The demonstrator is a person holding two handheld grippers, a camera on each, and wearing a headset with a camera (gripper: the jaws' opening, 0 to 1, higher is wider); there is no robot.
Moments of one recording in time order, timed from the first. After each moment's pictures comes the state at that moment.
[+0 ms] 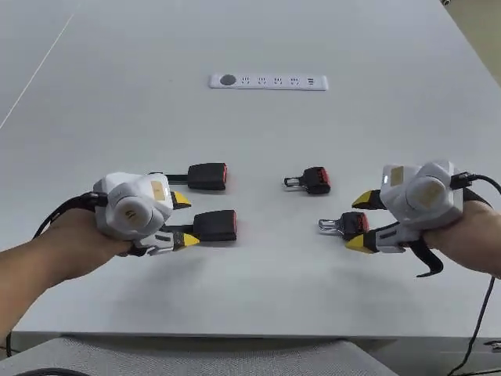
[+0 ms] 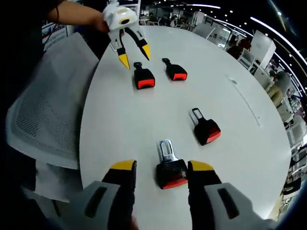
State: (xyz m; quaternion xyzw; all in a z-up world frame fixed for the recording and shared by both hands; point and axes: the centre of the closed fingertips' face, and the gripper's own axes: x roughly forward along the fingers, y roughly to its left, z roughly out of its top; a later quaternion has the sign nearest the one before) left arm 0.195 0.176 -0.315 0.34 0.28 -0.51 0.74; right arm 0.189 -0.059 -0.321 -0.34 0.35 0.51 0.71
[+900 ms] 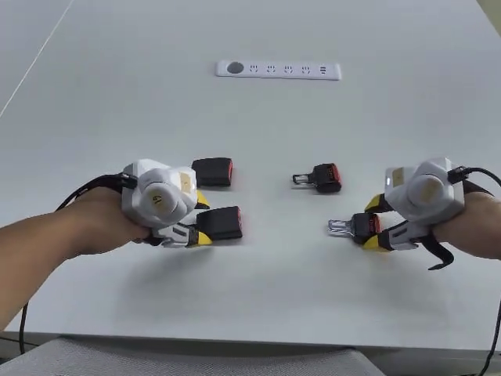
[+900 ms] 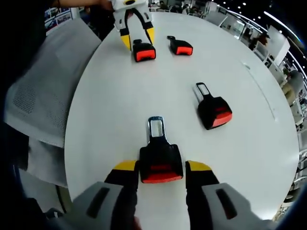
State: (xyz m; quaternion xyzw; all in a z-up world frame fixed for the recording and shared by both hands) left arm 0.211 0.168 -0.361 0.35 0.31 -0.56 0.68; right arm 0.204 -0.074 -0.366 -0.35 0.40 0.54 0.65
